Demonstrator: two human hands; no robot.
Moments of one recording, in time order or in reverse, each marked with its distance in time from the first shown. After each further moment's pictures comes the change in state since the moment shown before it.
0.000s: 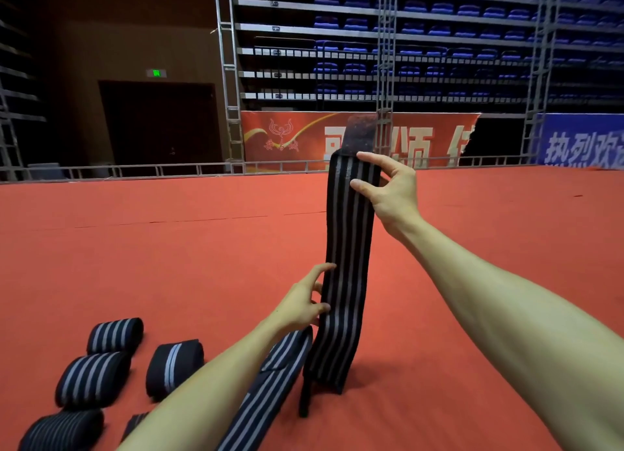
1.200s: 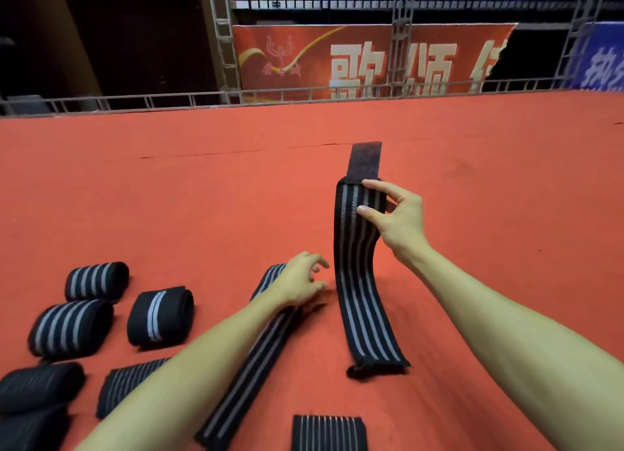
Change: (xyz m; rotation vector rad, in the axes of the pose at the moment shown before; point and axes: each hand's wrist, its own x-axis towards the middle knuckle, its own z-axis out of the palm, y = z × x) left_hand 0.028 -0.111 0.029 0.458 -0.012 -0.052; right_hand -0.088 0.139 0.007 -0.041 -0.071 0.208
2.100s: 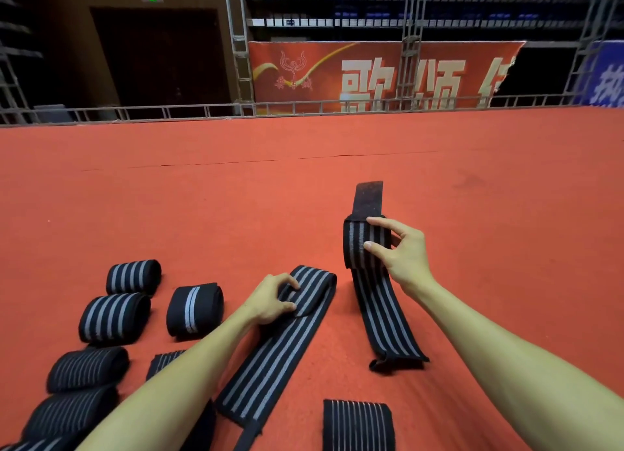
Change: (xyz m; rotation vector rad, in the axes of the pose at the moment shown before) left_hand -0.072 -0.065 -0.038 -0.102 -0.015 -0.247; right_hand -0.047 0.003 0.021 -0.087 -0.072 0.055
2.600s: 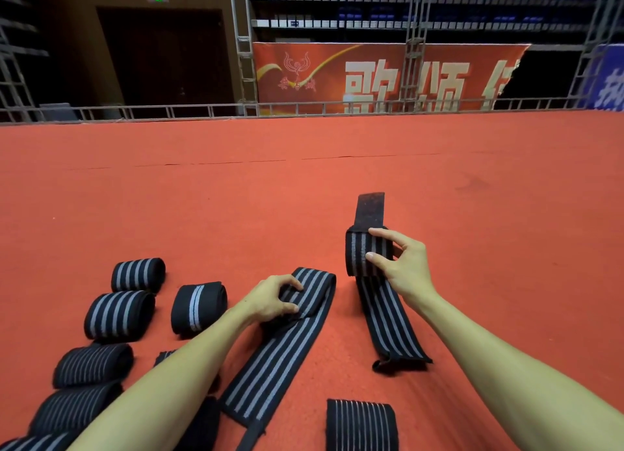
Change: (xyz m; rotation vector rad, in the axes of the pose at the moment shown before) left_hand 0.000 -0.002 -0.009 0.017 -0.075 -0.008; right_hand -0.014 0.005 0.004 -0.023 -0.018 0.032
